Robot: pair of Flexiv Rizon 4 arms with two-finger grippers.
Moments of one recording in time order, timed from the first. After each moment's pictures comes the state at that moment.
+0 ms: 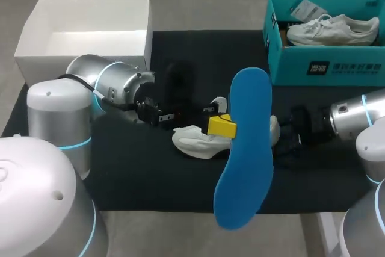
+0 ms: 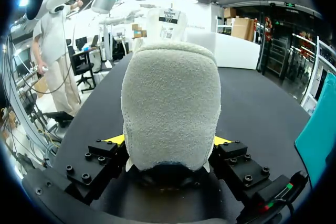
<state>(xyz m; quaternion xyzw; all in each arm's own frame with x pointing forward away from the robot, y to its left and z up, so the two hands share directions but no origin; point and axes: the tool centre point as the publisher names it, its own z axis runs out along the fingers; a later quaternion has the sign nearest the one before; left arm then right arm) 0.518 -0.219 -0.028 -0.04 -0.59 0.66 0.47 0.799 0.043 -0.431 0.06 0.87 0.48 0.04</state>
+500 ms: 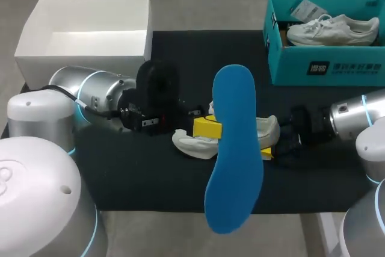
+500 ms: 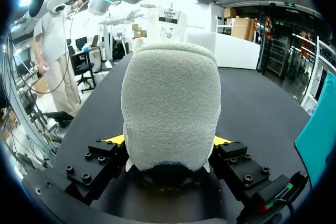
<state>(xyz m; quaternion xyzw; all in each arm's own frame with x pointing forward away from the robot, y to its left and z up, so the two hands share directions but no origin) 0.510 -0.201 -0.017 -0.01 -0.57 0.68 0.47 0.799 0.043 -0.431 0.06 0.87 0.48 0.04</state>
